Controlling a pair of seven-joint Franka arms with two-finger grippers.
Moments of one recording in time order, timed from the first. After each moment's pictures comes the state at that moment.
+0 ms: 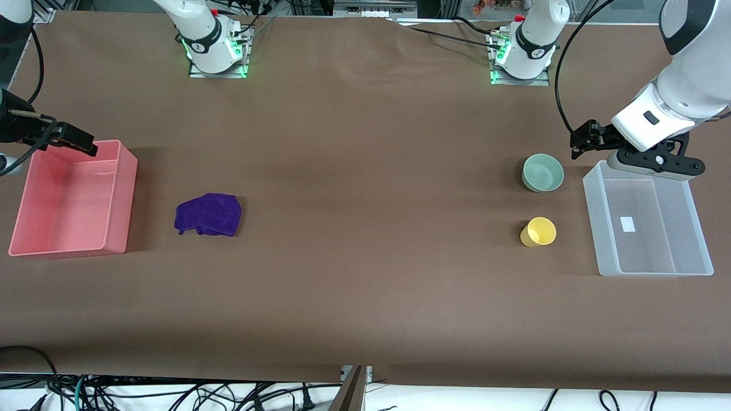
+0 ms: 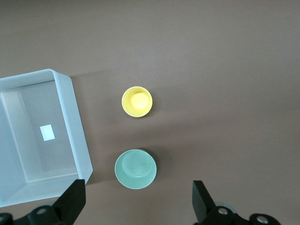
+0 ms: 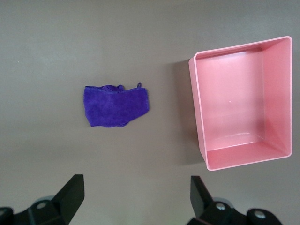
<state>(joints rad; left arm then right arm) 0.01 0.02 -0.13 -1.71 0.02 1.70 0.04 -0.05 0.09 0.03 -1.53 -0.04 1.54 0.08</state>
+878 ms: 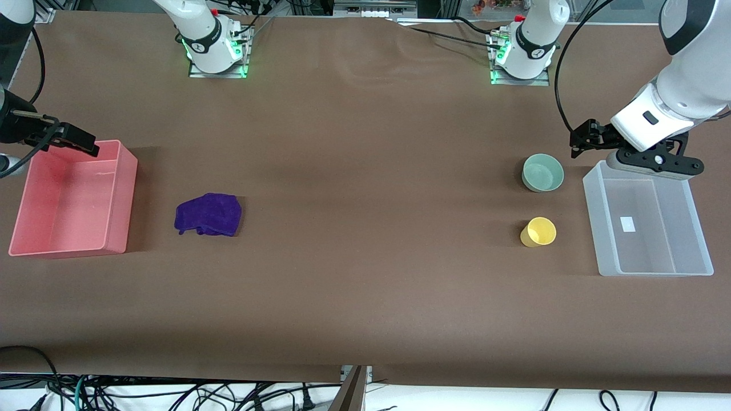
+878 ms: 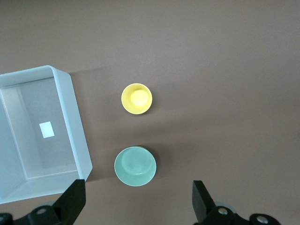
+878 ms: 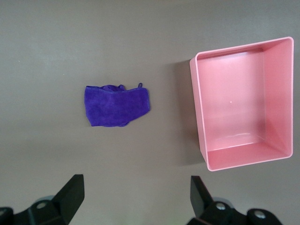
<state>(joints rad) 0.01 0.02 -0.13 -1.71 0.02 1.67 0.04 -0.05 0.09 0.03 -1.53 -0.04 1.54 0.08</state>
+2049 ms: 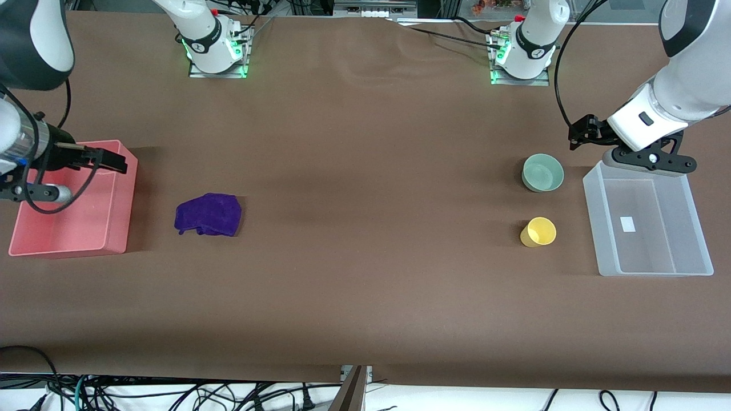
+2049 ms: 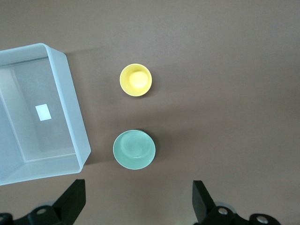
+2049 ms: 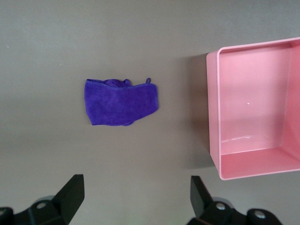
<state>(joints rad) 0.01 0.02 -0.13 -1.71 0.02 1.60 0.04 -0.01 0.21 0.04 -1.53 -0.04 1.58 0.08</state>
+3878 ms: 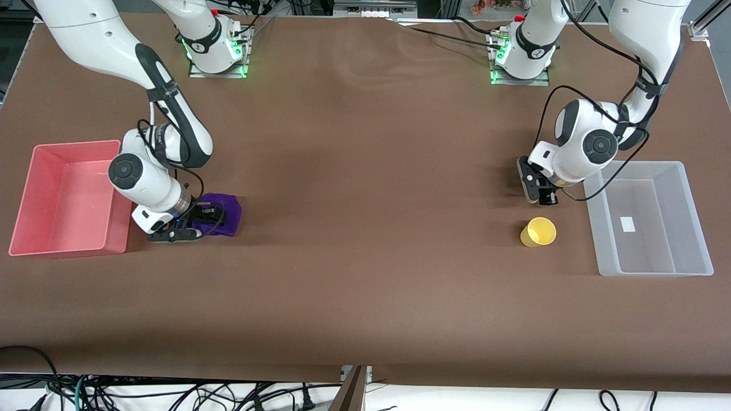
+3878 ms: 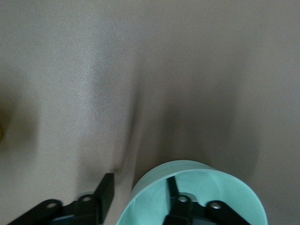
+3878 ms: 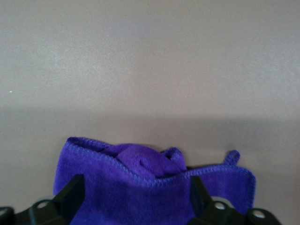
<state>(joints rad) 0.08 0.32 -0.12 -2.37 0.12 2.57 1.24 0.04 0.50 0.08 -2.04 -0.04 2.61 0.09</state>
